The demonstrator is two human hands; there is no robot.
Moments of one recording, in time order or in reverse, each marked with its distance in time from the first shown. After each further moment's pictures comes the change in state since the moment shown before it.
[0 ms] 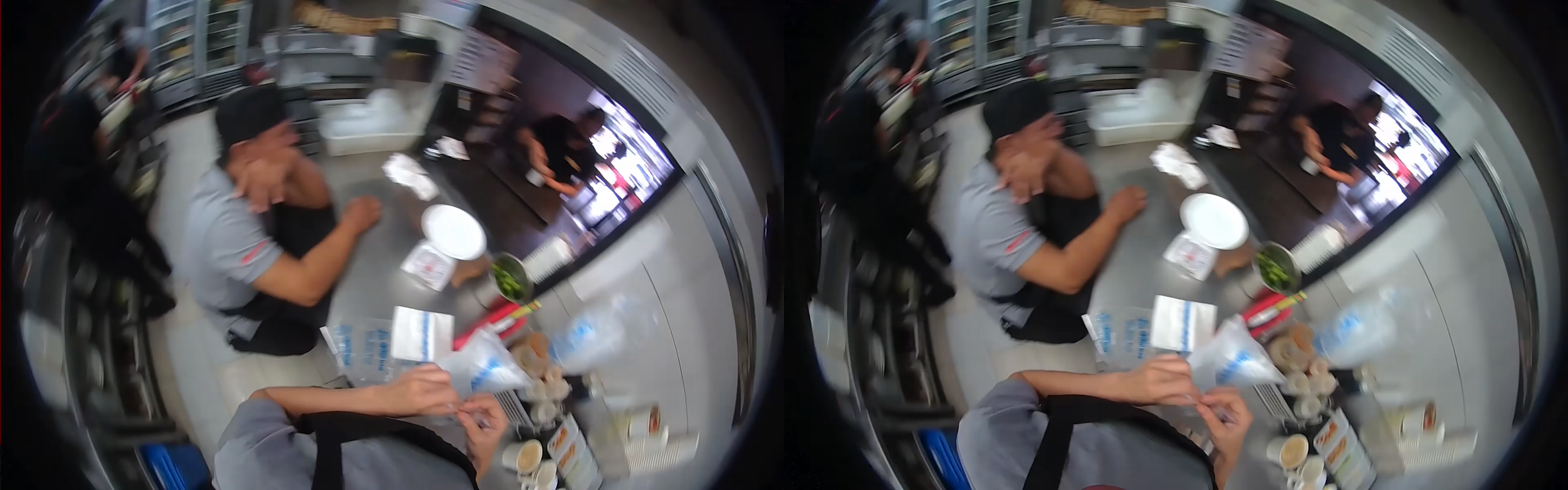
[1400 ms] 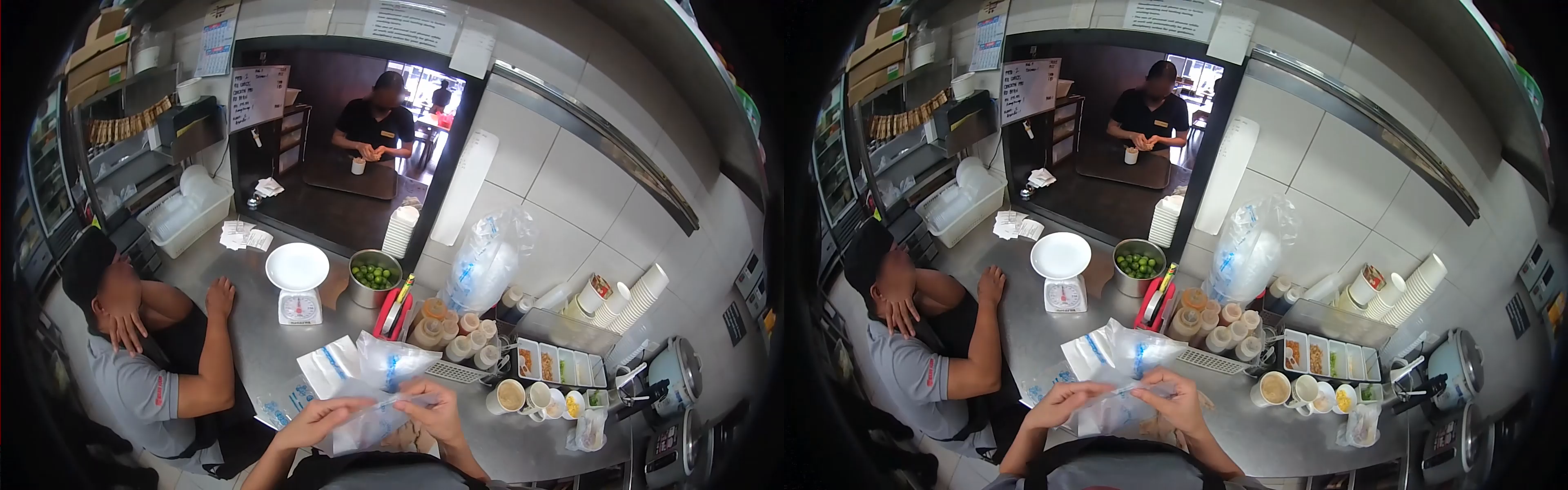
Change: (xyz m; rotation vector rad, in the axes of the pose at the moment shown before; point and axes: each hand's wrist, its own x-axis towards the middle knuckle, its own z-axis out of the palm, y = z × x) left_hand 0.016 -0.009 -0.041 -0.914 -0.349 -0.793; right_hand 0.005 -0.008 -0.005 -0.165 0.184 -0.057
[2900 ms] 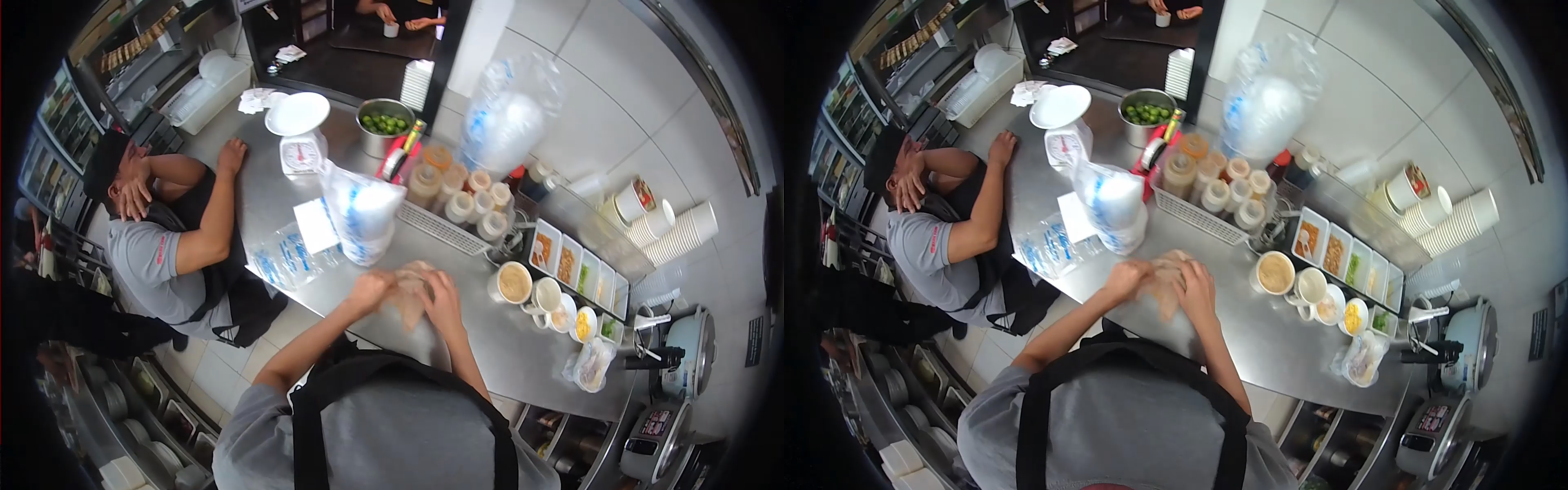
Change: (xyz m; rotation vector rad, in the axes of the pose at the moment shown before) left_hand 0.043 -0.244 0.093 1.181 0.018 0.115; right_hand -0.094 0.129 -0.108 -0.738 -0.009 0.017
